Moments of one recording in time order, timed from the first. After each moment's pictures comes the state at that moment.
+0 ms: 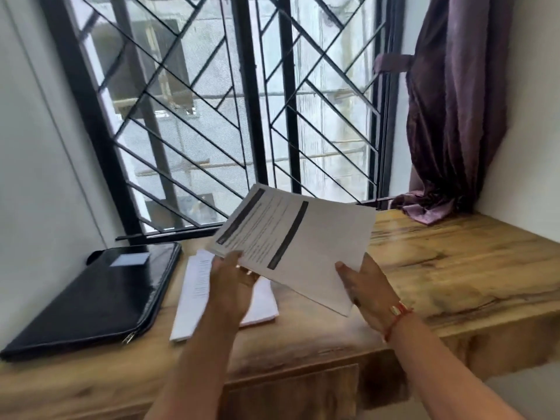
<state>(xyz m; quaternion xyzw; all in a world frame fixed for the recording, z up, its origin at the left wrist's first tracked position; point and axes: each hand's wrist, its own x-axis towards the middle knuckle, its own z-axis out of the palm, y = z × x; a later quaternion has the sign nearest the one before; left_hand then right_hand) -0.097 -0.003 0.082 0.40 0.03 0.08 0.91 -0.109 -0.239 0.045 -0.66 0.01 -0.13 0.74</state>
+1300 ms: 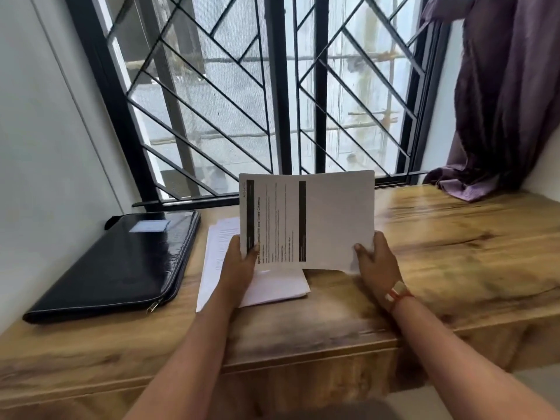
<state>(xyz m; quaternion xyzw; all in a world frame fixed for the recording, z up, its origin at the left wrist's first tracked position) -0.046 0.076 0.000 0.78 -0.03 0.17 0.60 -0.068 -0.201 0.005 -0.83 0.02 -0.22 0.51</state>
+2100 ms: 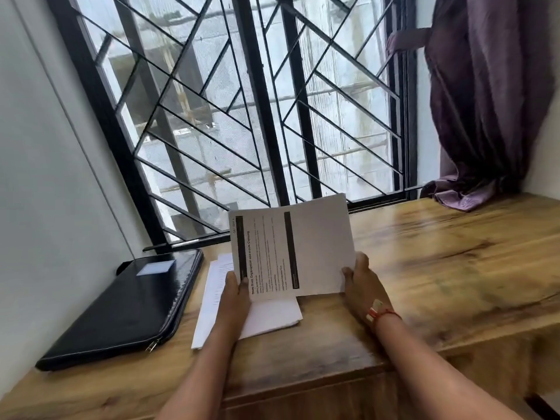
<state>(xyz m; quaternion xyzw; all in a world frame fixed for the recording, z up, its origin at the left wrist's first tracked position) -0.044 0.065 -0.006 0.83 0.04 0.17 0.52 -0.064 -0.202 0.003 -0.88 0.03 -0.16 0.46</state>
